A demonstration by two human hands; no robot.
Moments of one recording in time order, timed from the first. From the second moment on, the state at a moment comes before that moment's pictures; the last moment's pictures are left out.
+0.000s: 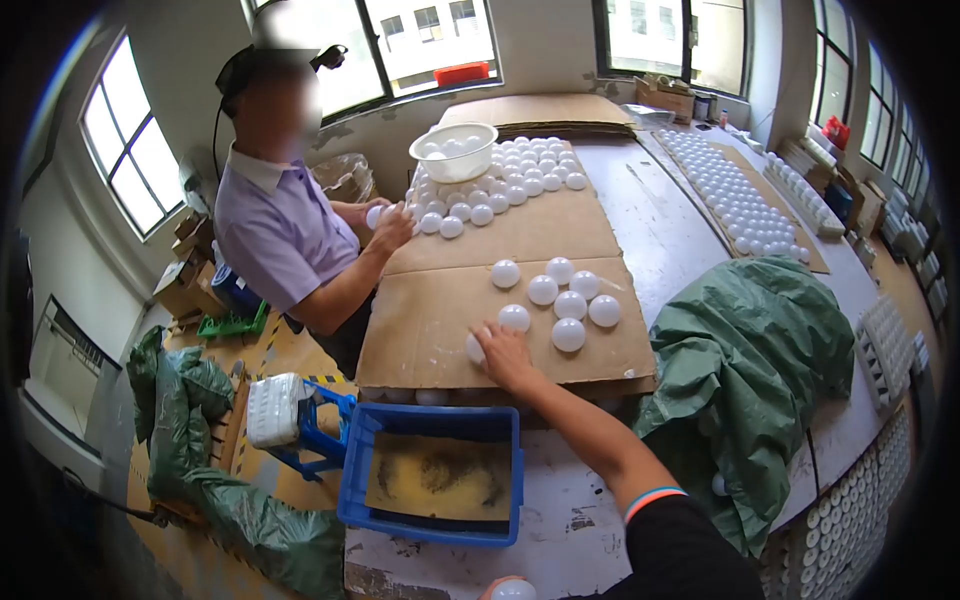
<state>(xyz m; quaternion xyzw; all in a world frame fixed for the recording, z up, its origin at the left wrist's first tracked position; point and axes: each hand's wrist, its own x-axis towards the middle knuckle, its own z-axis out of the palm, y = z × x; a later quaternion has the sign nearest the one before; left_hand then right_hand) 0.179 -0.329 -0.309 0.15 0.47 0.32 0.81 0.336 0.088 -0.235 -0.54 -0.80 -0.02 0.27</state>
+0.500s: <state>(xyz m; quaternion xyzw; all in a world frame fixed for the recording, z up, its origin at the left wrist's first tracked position) 0.185 -0.295 -0.284 0.26 0.37 0.24 0.86 0.396 -0.186 -0.222 -0.06 -0.74 0.67 0.02</state>
